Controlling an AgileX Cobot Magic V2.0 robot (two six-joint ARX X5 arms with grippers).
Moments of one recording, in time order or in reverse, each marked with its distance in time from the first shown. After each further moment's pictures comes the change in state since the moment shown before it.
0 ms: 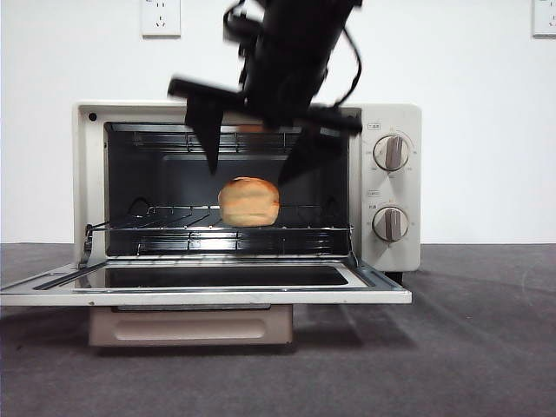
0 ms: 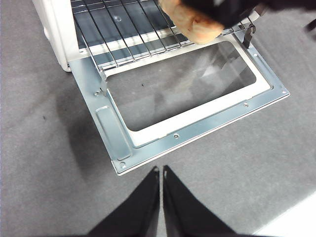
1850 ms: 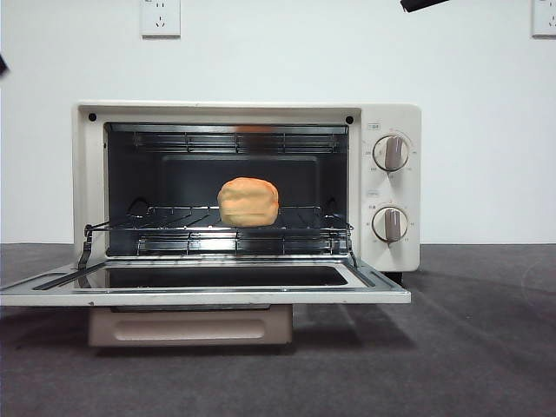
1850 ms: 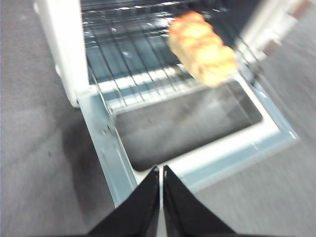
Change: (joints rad) left arm 0.046 0.121 -0.006 0.203 -0.009 -0.037; right arm -0.061 -0.875 -0.353 -0.380 -0.522 -0.420
